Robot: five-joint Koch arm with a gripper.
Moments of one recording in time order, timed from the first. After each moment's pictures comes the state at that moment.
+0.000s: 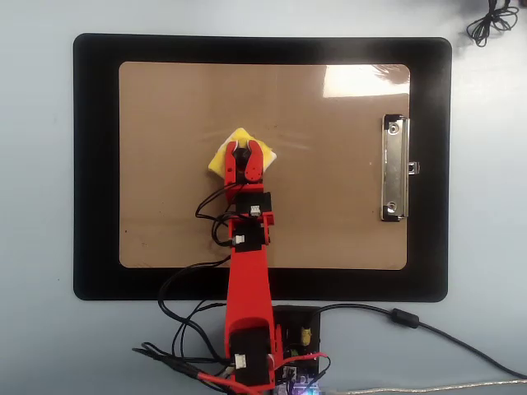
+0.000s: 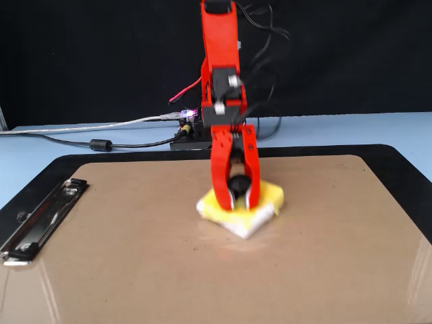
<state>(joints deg) -10.1 76.9 122.3 -9.4 -92.1</state>
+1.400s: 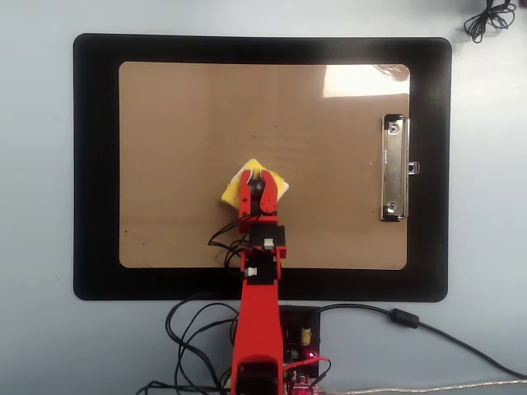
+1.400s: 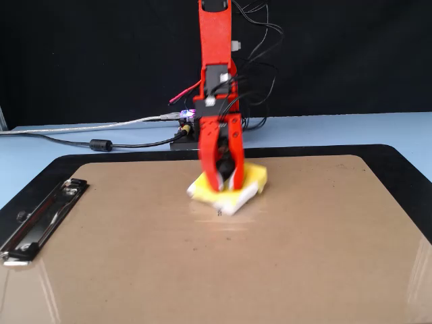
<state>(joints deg) -0.4 89.2 135.6 -14.4 -91.9</state>
